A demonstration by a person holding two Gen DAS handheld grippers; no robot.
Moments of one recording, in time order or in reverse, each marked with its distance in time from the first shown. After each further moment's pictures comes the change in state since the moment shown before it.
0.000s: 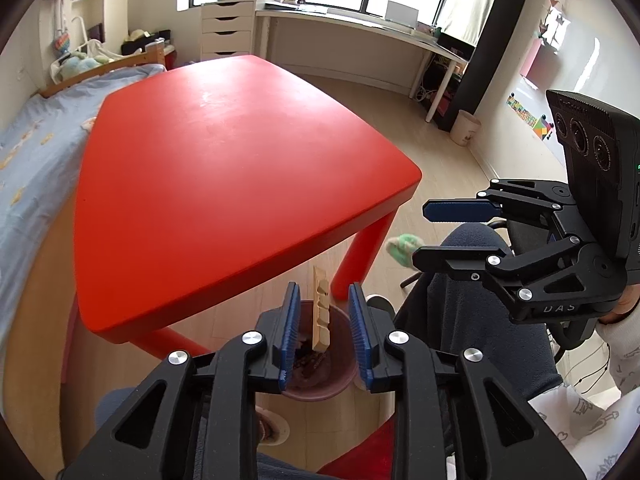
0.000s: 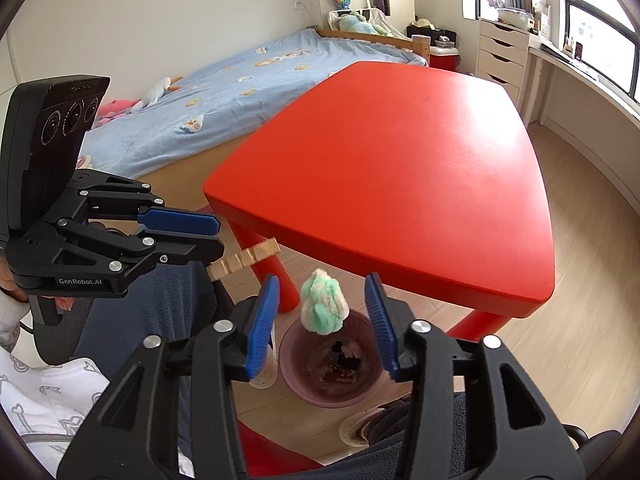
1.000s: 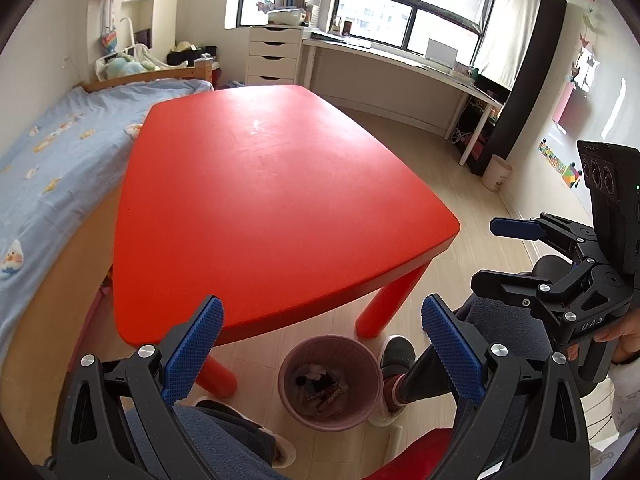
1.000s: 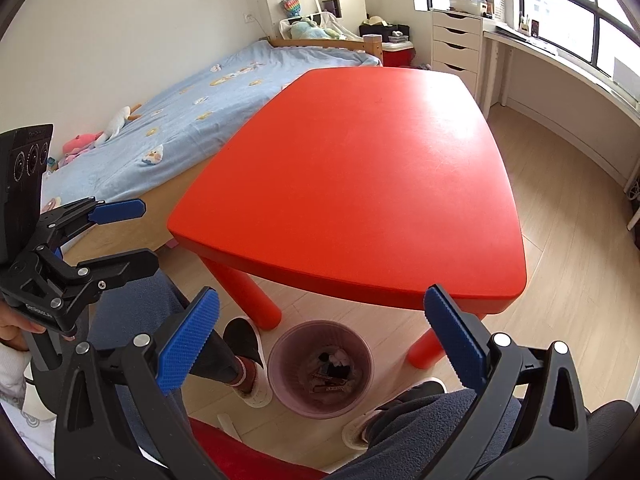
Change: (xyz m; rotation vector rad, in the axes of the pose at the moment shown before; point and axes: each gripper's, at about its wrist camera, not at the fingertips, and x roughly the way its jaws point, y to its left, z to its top) left arm -0.020 0.028 0.015 -0.110 -0.128 0.099; right arm -0.005 -0.023 0.020 0.142 -0.018 -0.099
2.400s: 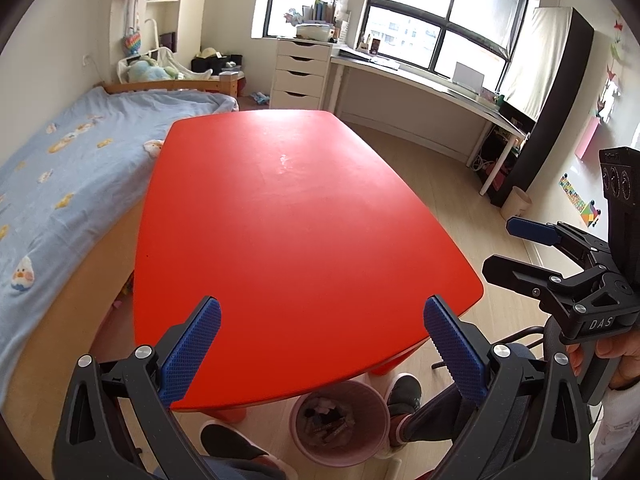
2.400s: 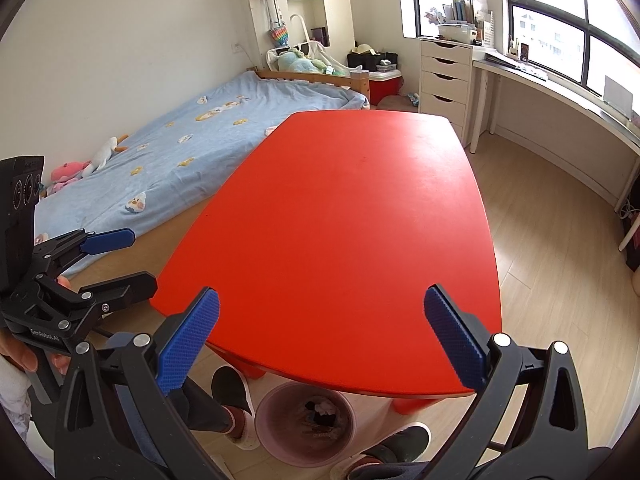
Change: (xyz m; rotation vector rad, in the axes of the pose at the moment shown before) left arm 0.010 0.023 0.065 -0.071 -0.038 0.044; right arm 0.002 -0.016 0.086 -0.001 -0.098 -0.035
